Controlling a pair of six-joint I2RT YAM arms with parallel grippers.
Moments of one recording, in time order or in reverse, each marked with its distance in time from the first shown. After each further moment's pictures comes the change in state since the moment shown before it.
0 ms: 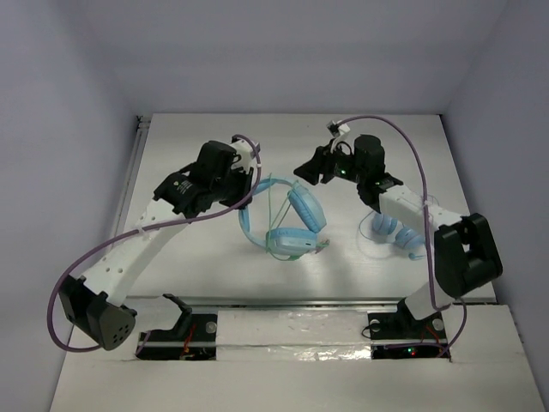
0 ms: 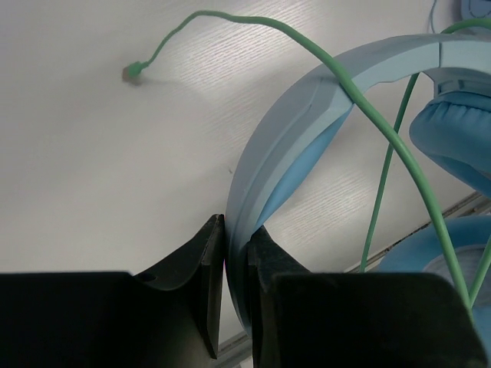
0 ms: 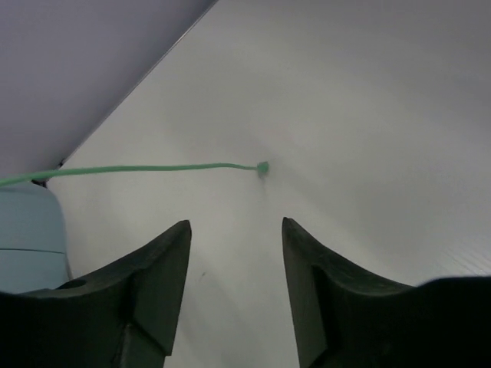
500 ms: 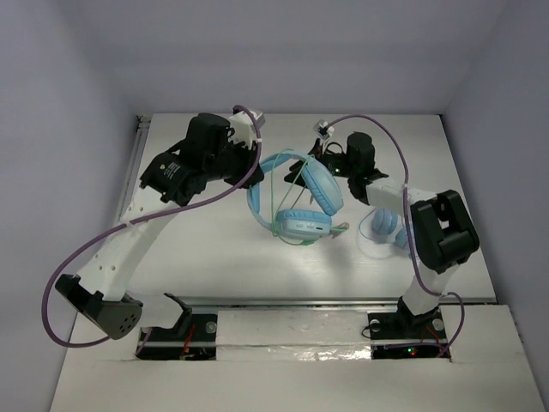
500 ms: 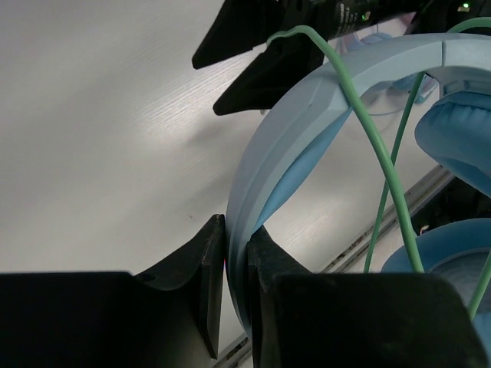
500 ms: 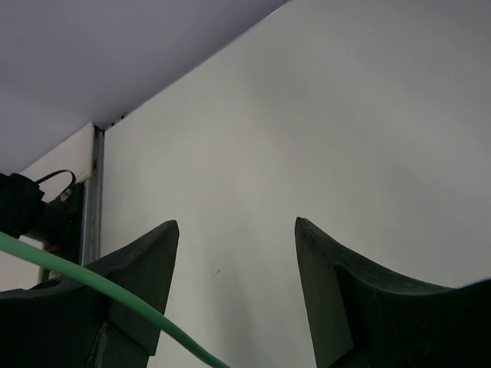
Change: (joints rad) left arm 0.000 0.071 0.328 -0.086 0.132 0.002; right arm -0.029 0.226 0.074 0.216 -0.361 -0.005
